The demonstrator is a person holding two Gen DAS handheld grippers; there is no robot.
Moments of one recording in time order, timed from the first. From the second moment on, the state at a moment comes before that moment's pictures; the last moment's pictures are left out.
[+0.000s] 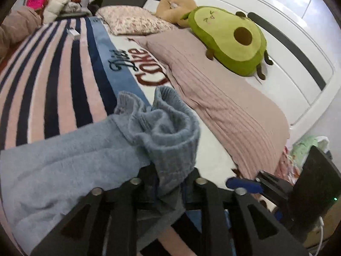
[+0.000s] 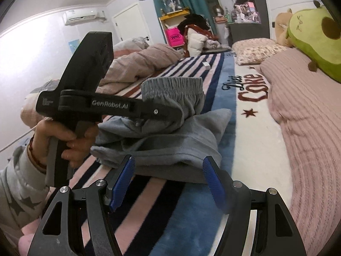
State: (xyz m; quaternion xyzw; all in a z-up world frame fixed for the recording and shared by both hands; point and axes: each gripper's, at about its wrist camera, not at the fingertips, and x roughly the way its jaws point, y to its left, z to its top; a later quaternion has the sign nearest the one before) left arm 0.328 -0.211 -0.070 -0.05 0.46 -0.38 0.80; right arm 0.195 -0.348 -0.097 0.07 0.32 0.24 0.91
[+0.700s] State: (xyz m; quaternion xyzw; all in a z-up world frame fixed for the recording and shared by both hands) left arm 0.300 -0.033 -0.099 -0.11 0.42 -0.25 0.87; right arm 0.251 -0.321 -0.071 0.11 0.28 0.10 0.95
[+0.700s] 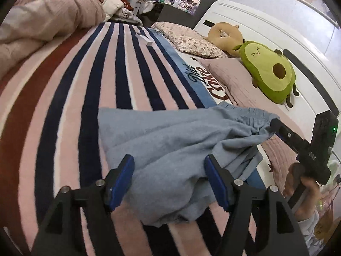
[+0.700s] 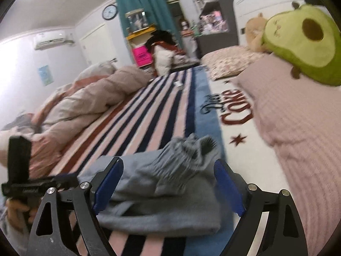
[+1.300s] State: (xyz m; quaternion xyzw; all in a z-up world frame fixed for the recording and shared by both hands) left arm 0.284 -0.019 -0.096 -0.12 0.43 -0.27 0.85; right arm 0.233 -0.347 -0.121 0.13 0.37 0.09 0.91
